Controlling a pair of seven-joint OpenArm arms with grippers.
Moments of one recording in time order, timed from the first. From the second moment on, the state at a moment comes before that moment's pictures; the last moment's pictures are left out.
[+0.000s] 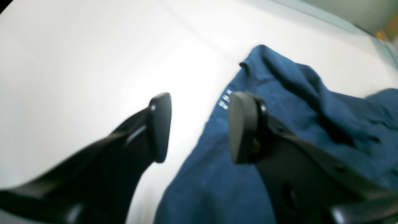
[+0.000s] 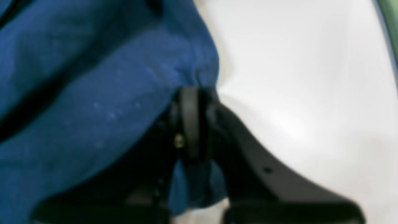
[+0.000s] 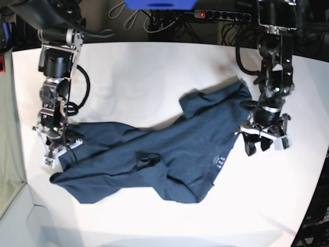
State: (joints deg) left arm 3.2 -14.5 -2.8 89.6 -30.4 3.7 15.9; right arm 17.5 8.0 15.2 57.9 -0.8 -0.4 -31.3
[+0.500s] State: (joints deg) left arm -11.5 -8.8 3.6 72.1 -30.1 4.0 16.0; right arm -7.0 12.2 15.4 88.3 -0.6 0.0 -42.9
